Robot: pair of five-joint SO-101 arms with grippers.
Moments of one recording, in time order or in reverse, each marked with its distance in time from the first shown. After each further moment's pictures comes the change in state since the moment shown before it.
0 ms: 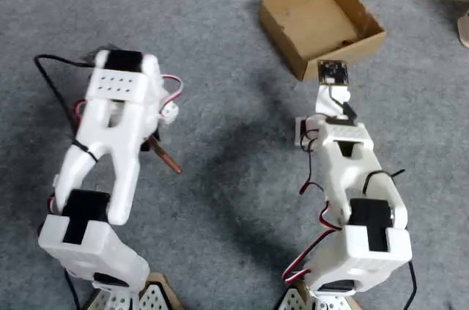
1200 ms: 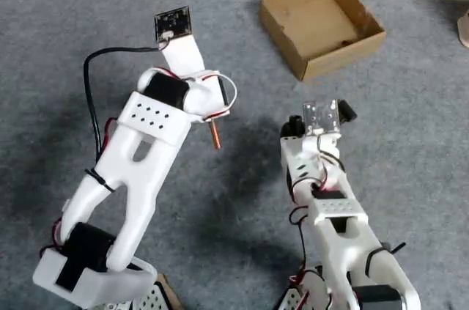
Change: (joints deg) left arm 15.4 -14.0 8.9 -26.5 -15.7; right arm -6.3 -34.6 42.6 -41.3 2.7
